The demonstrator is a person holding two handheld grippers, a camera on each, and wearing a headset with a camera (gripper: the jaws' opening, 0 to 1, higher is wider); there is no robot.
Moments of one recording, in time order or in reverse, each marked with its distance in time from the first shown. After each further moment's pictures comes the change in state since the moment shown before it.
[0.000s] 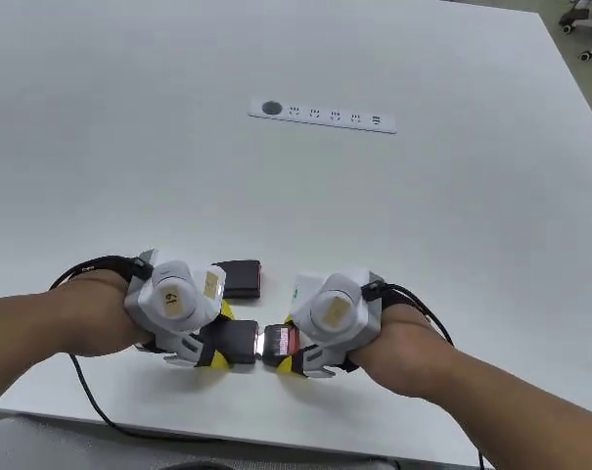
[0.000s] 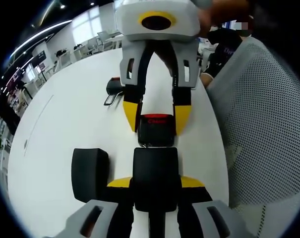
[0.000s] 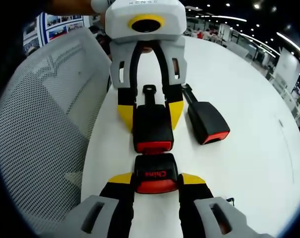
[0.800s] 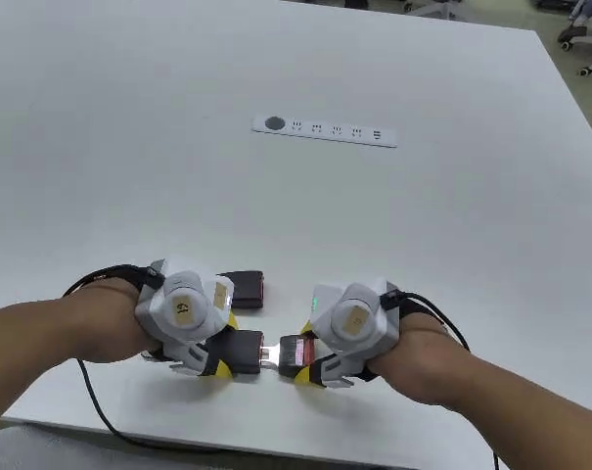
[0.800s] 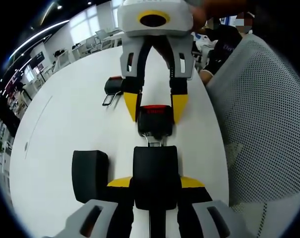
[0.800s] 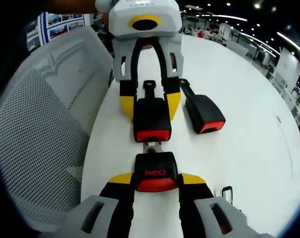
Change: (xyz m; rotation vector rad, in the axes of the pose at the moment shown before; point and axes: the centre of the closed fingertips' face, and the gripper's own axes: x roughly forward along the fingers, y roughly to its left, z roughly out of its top) left arm 0.000 0.002 0.002 0.015 0.026 0.003; right arm -0.012 -0.002 -0.011 -0.001 0.009 0.009
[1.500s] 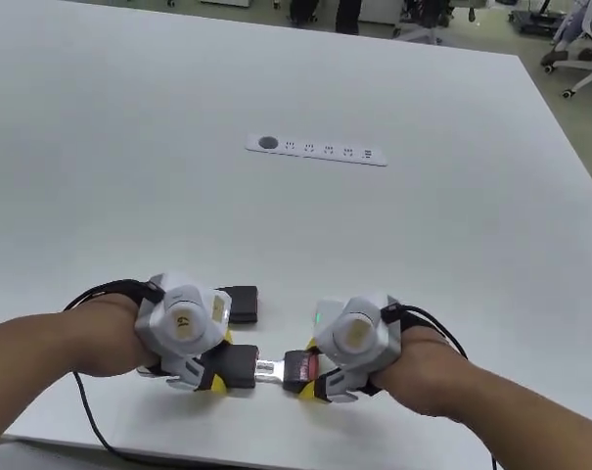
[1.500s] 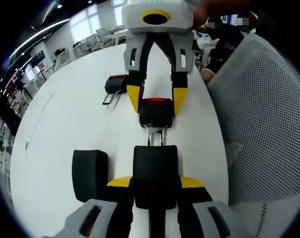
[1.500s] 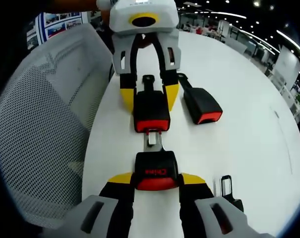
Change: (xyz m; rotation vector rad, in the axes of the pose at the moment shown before) left arm 0.000 0.001 -0.003 -0.006 0.018 0.007; right arm -0.008 0.002 -0.013 0.000 0.036 -0.005
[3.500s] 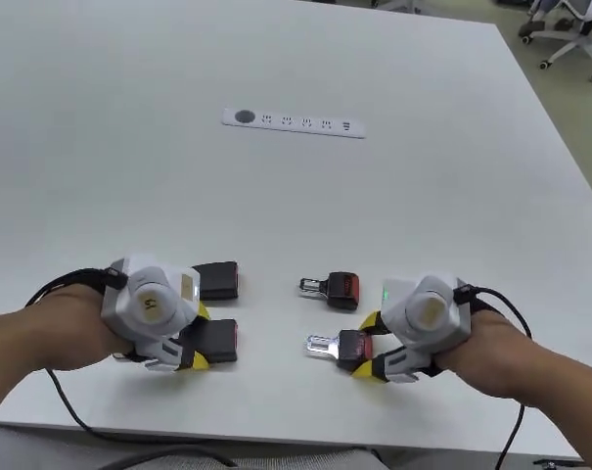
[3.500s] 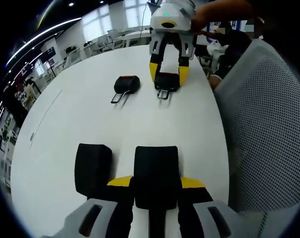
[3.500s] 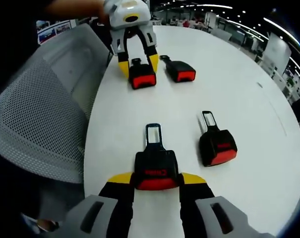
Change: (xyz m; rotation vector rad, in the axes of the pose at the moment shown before) left arm -0.003 -0.001 0.001 -0.054 -0.043 0.057; right arm -0.053 -0.004 -0.083 0.101 0.031 -0.047
